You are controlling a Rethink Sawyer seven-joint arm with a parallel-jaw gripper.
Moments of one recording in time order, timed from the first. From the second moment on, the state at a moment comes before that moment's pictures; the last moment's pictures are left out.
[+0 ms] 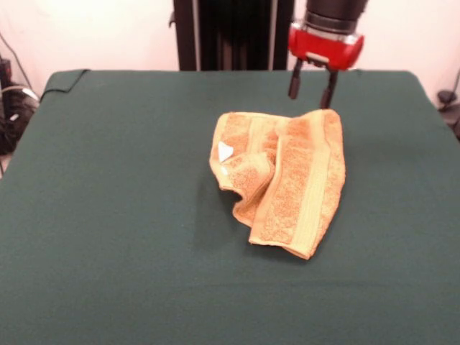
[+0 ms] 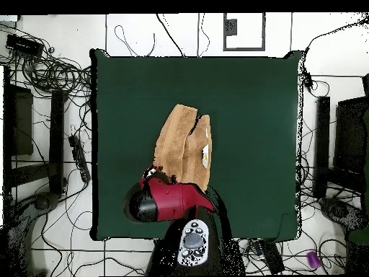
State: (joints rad) arm 0.09 -0.65 -0.14 1.90 -0.16 0.17 2.51
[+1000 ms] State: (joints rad) arm -0.01 -0.64 -0.21 2.02 -0.22 -0.13 2.51
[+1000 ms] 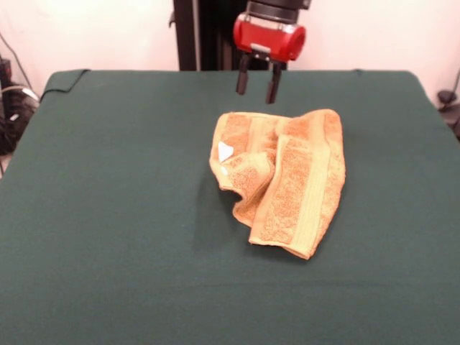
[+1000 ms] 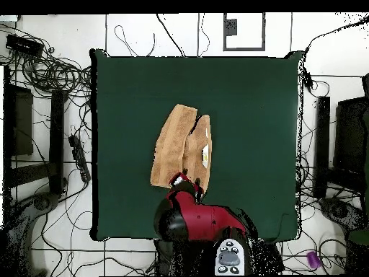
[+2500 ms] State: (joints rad) arm -0.11 -0.45 -0.22 2.03 -0.12 -0.32 2.51
